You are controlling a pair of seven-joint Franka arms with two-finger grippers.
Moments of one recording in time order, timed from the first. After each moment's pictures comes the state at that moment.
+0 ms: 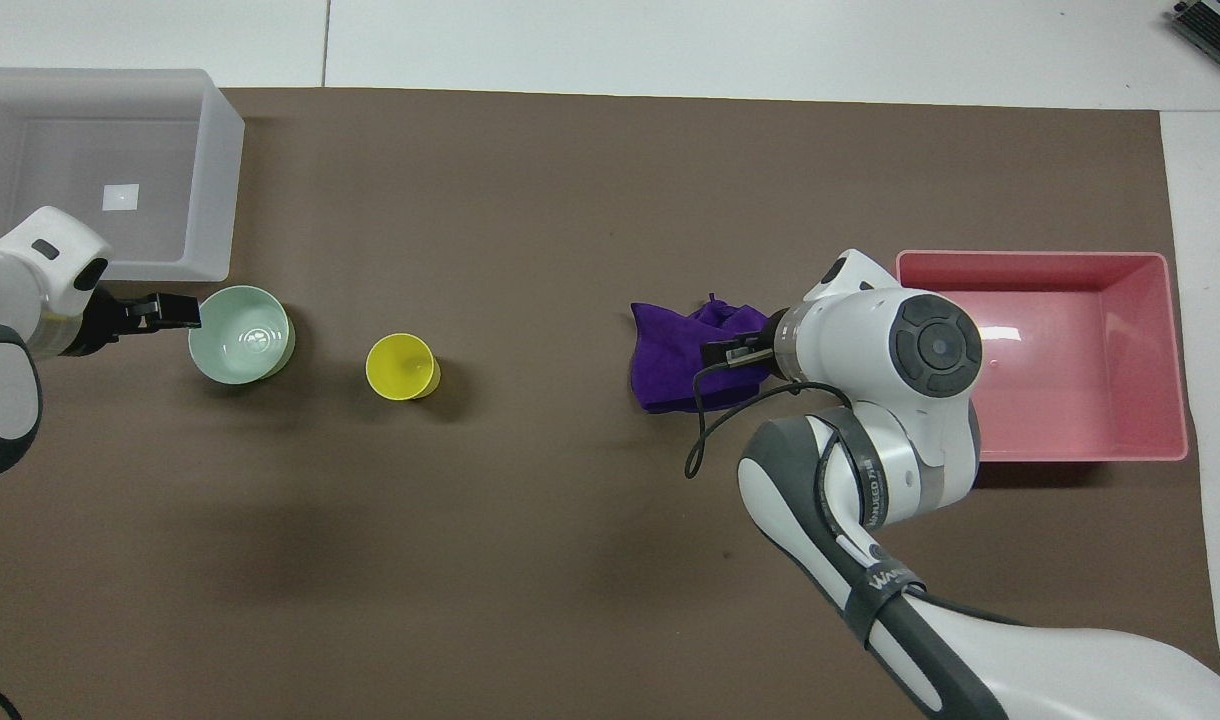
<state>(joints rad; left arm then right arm) 0.07 0.12 0.01 -2.07 -0.03 2.33 -0.02 0.32 0.21 0.01 -2.09 0.17 2.53 0.04</state>
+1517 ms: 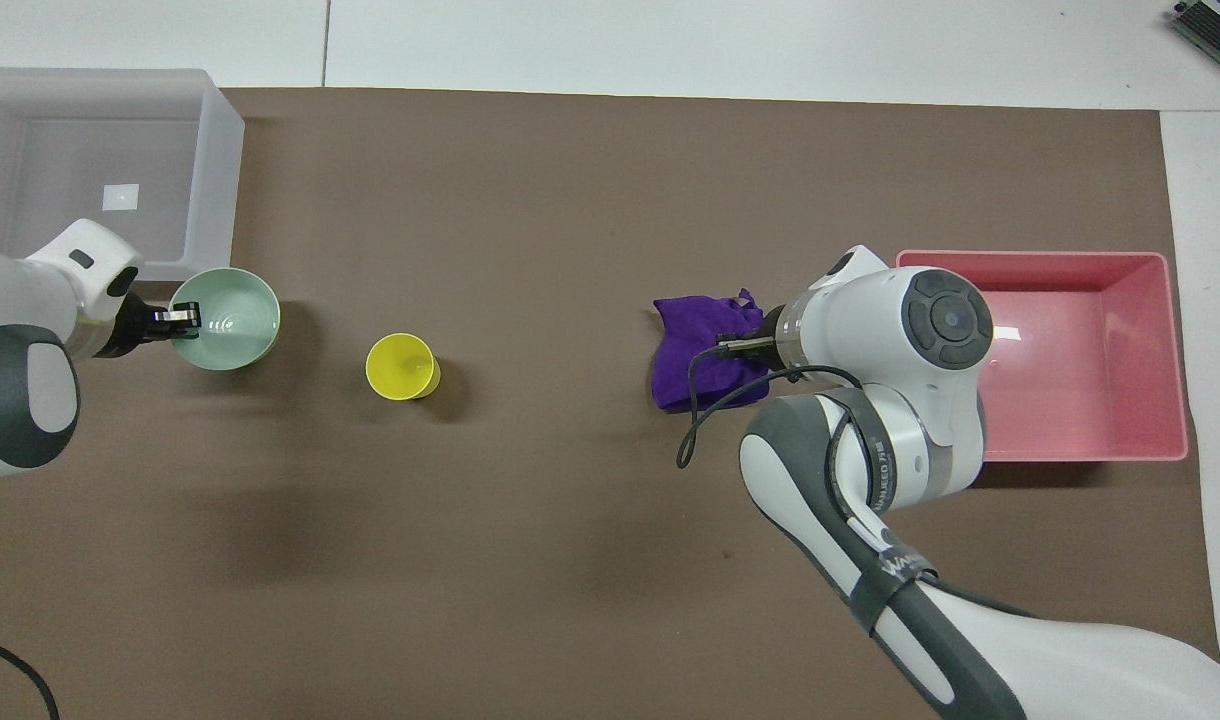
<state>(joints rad) 0.07 0.16 -0.01 -2.05 -0.08 2.35 0.02 0.33 0.20 0.00 -2.01 0.17 2.37 0.17</state>
